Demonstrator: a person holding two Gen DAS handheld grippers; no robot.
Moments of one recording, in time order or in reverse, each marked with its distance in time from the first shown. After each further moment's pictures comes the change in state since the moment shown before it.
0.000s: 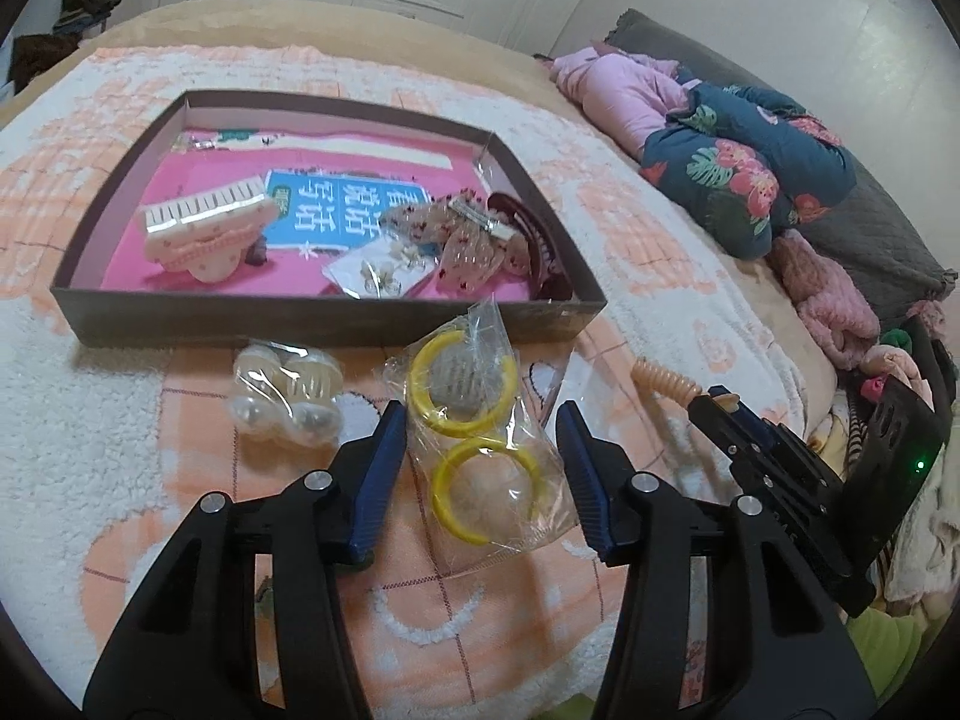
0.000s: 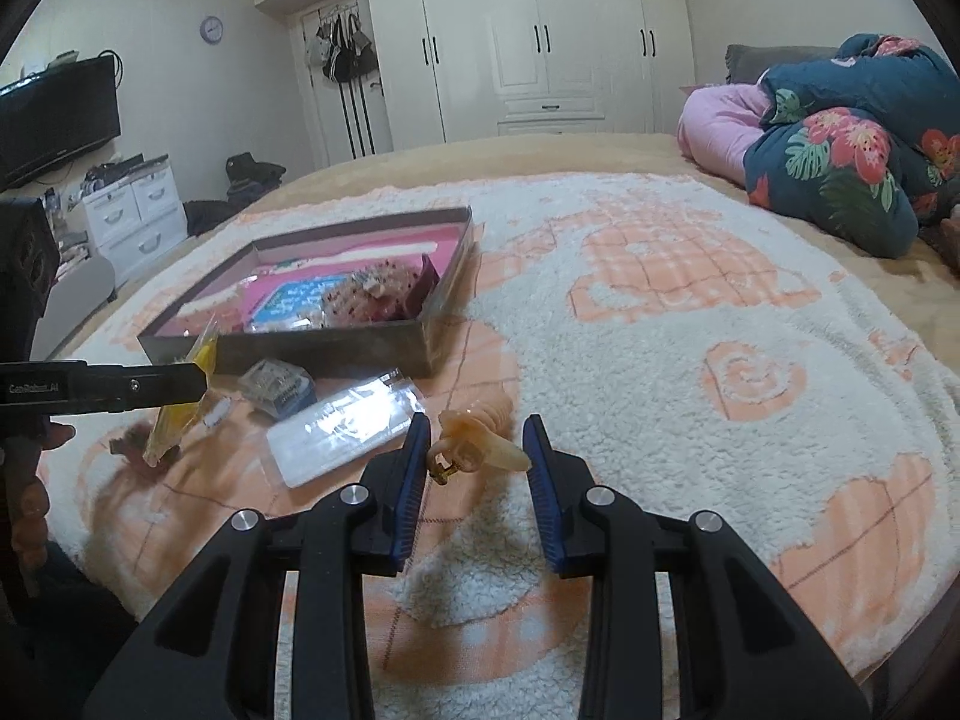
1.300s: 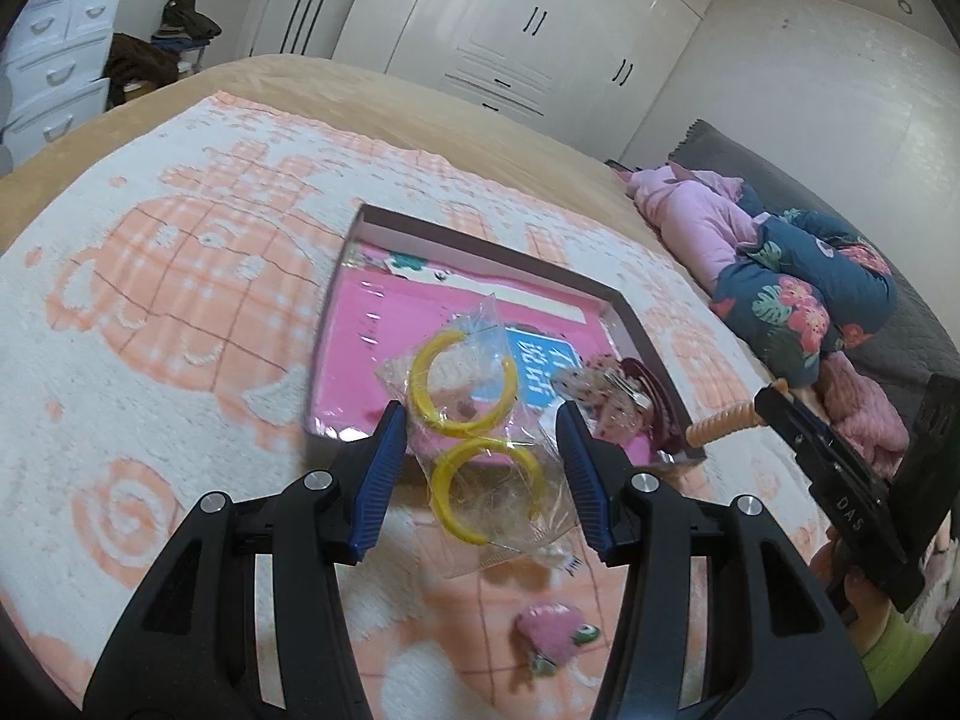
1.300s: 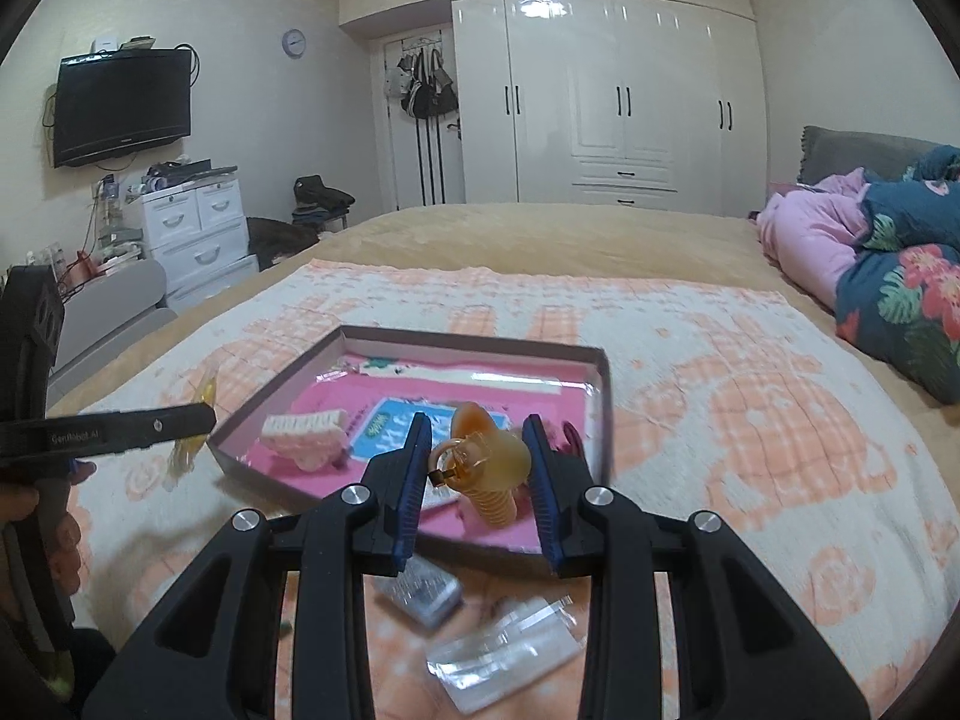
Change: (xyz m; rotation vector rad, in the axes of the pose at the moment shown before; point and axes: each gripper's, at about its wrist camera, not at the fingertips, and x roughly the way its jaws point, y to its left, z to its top) left arm -0.070 0.090 0.036 -0.133 -0.234 0.122; right arm 0.034 0.091 0.100 -0.141 -0.110 0.116
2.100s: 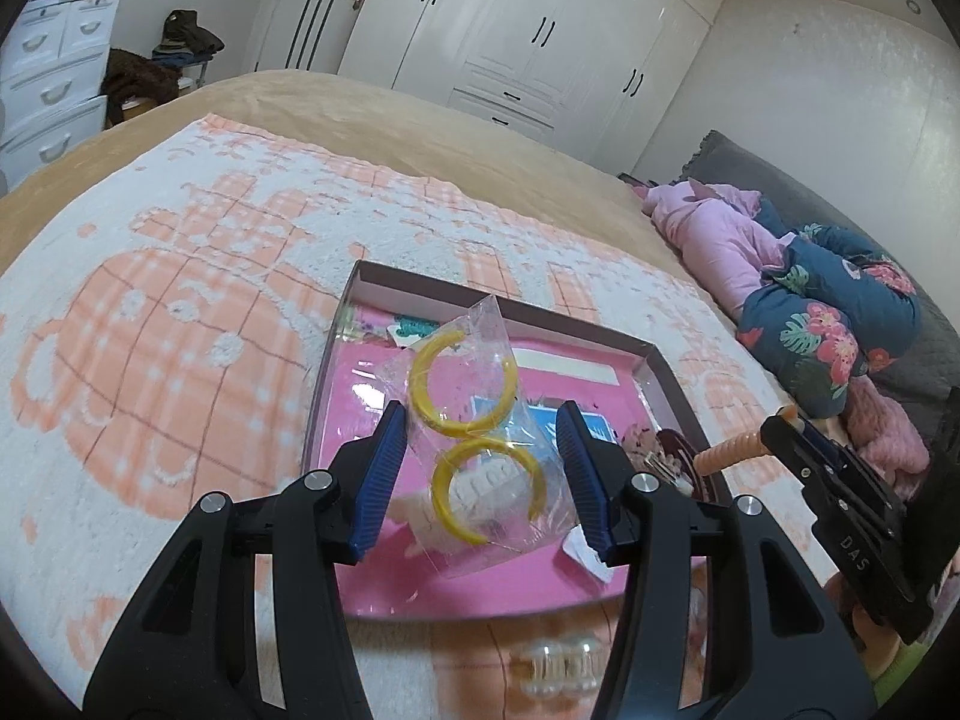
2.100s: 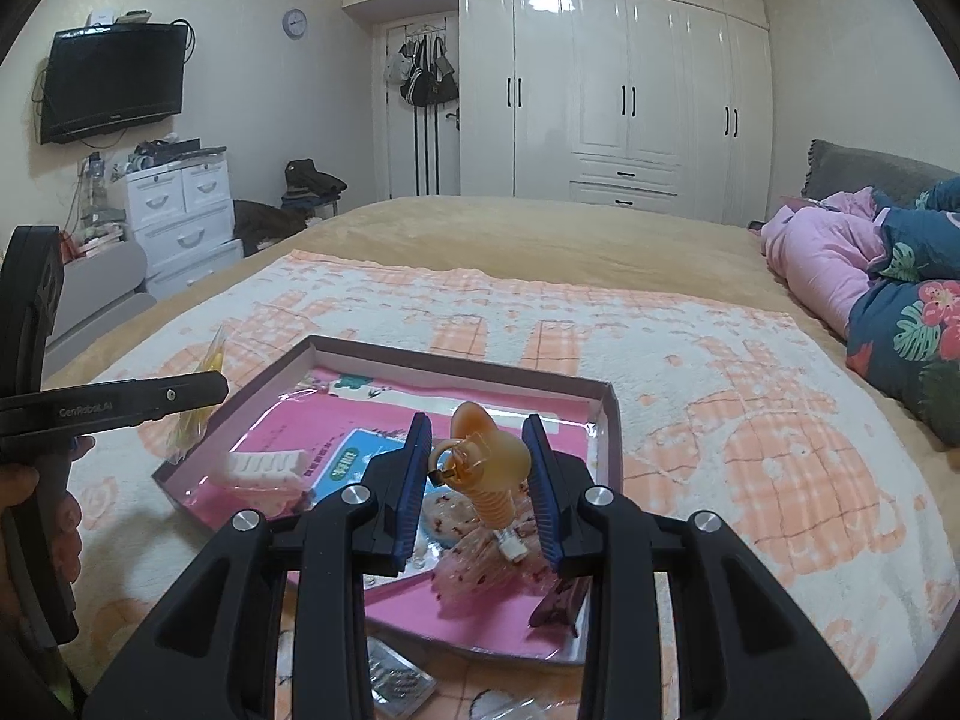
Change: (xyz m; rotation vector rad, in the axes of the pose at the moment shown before) left arm 0.054 0.004 0.049 0.011 -0.029 0.031; right arm 0.060 -0.005 0.024 -0.045 0.028 -0.051
